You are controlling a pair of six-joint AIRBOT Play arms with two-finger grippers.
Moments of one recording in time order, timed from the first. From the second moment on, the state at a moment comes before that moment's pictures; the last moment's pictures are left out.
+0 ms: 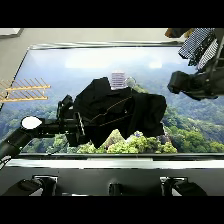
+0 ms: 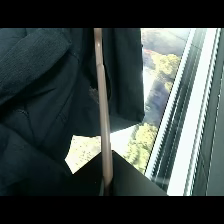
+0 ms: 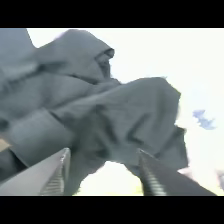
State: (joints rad) left arm -0.32 -1.02 0.68 0.31 -0.95 -0.22; right arm 0.19 -1.02 1.57 -1.54 1.48 1.90
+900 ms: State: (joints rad) left arm -0.32 -1.02 0.68 0.31 -0.95 -0.22; right arm 0.07 -1.33 1.58 -1.06 1.49 0.38
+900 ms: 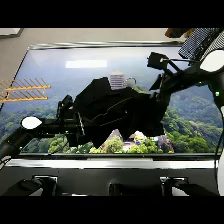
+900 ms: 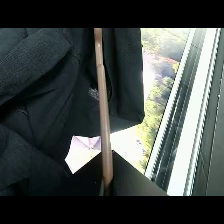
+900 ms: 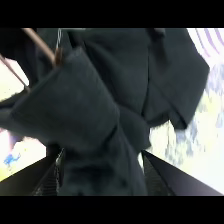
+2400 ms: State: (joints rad) left arm -0.01 -1.01 0.68 0.40 -1.01 -0.87; right arm 0.07 -1.36 1.58 -0.99 1.50 0.54
